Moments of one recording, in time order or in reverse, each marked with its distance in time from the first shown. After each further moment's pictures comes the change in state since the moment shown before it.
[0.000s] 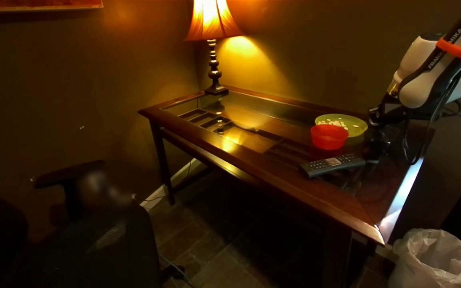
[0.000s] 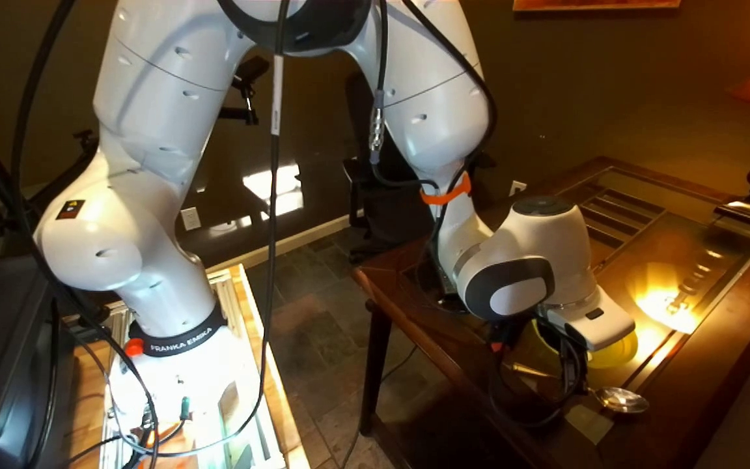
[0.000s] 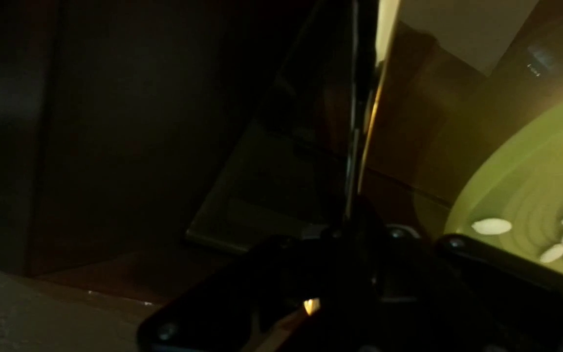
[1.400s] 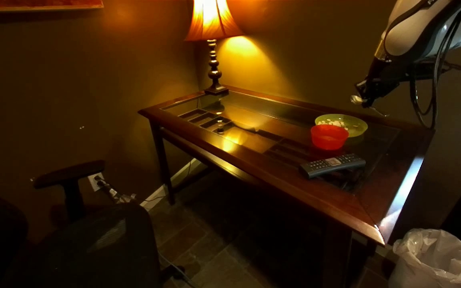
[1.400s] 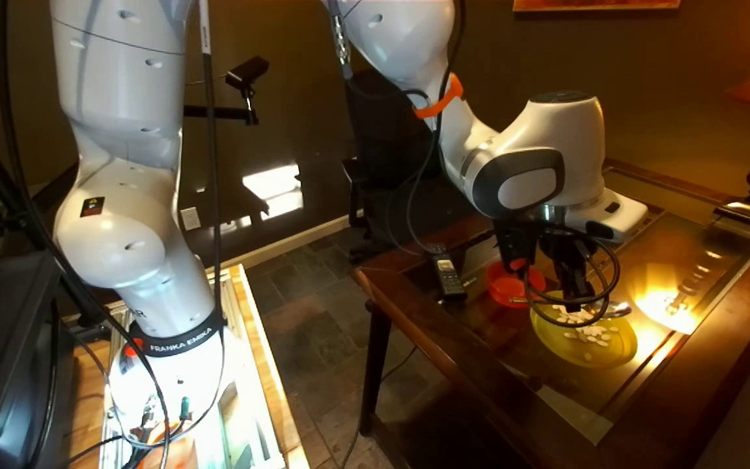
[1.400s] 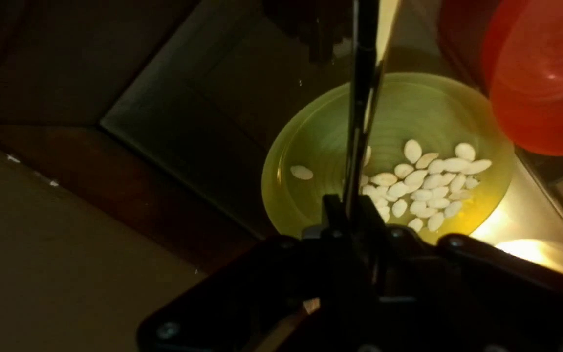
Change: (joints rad) arm 0.192 -0.246 -0.048 -0.002 0.132 -0.327 -0.359
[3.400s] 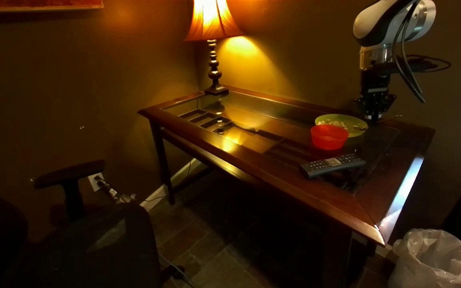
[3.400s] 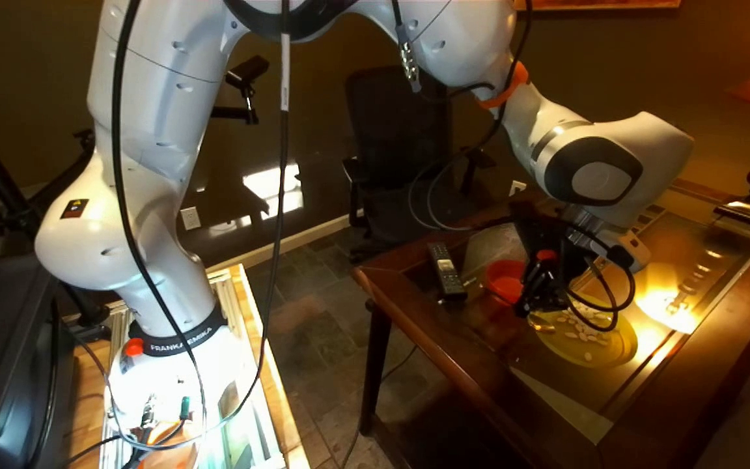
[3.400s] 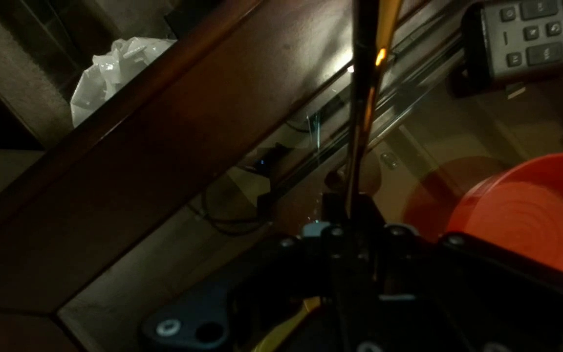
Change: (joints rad) arm -0.160 0.200 0.151 0.401 0.147 -0.803 -0.174
